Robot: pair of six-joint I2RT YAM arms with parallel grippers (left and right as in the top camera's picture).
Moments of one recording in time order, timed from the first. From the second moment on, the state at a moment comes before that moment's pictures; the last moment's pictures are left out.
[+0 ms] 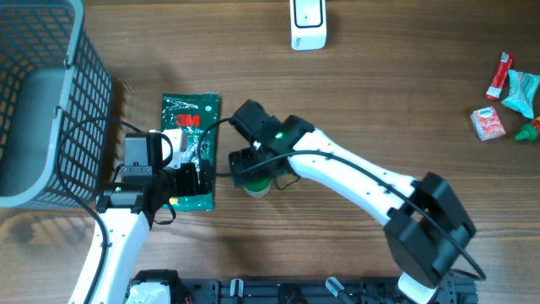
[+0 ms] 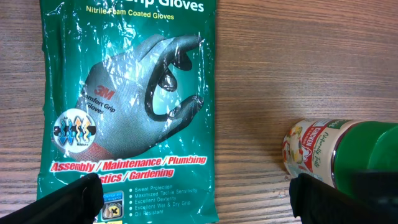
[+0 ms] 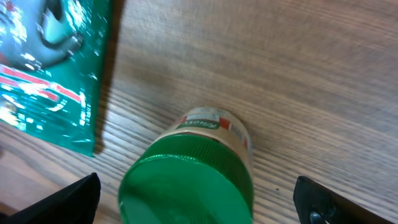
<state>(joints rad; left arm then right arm) -0.02 1.10 0.64 -0.65 0.21 -0.11 0.84 1.89 1.41 -0.83 -0.11 0.55</state>
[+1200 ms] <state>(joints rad) -0.02 1.10 0.64 -0.65 0.21 -0.10 0.59 1.72 1.54 -1.11 0.01 0.33</state>
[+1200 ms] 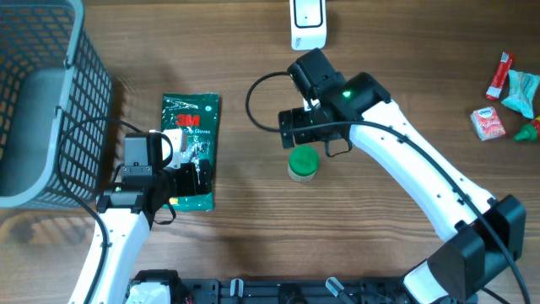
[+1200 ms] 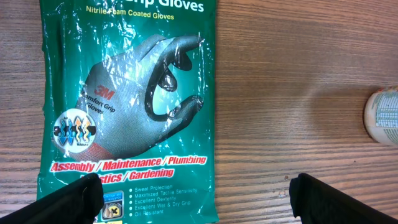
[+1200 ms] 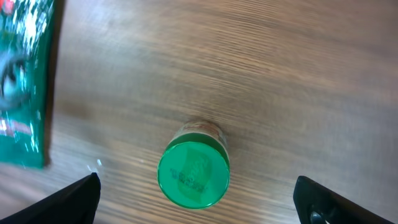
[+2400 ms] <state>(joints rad) -0.02 1.10 0.64 -0.65 0.21 -0.11 0.59 1.91 1.37 -0.99 -0.16 -0.02</state>
